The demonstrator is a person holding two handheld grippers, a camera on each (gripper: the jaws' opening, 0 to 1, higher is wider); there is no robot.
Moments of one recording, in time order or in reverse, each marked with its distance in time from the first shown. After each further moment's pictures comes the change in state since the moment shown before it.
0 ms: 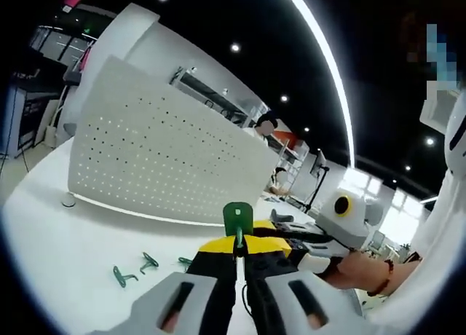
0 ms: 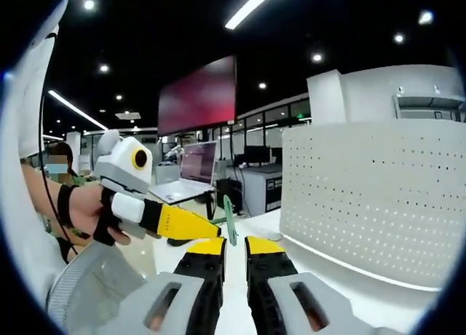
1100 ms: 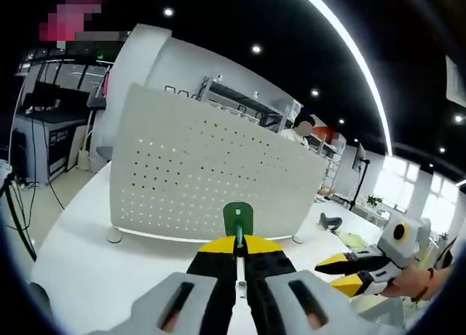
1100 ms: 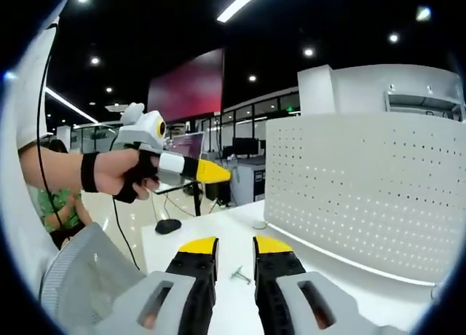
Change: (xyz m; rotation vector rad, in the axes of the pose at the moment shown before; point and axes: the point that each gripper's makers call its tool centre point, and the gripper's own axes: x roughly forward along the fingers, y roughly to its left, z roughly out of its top) left arm 0.018 0.075 0.059 0.126 -0.014 0.275; right arm -0.021 -0.019 -0.017 0.003 0.051 -0.060
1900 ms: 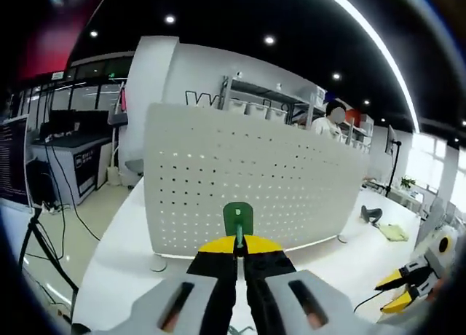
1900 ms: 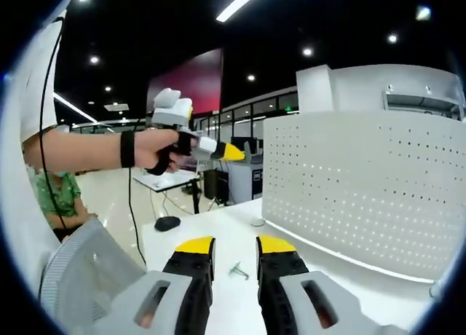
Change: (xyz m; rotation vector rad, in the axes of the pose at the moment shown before) left arm 0.032 0.057 0.043 0.107 0.025 0.187; right arm -0.009 -0.001 -0.006 0.002 0.001 -0.004
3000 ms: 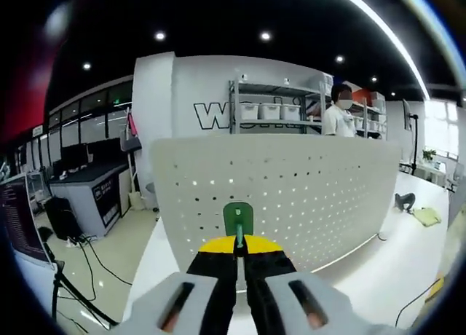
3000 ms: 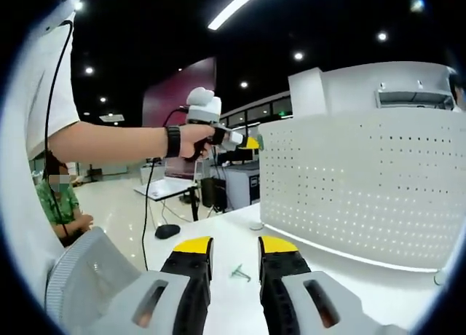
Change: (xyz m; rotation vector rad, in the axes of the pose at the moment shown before) left arm 0.063 0.039 0.061 0.175 -0.027 0.127; right arm -0.008 -0.003 0.002 0.044 -0.047 -0.030
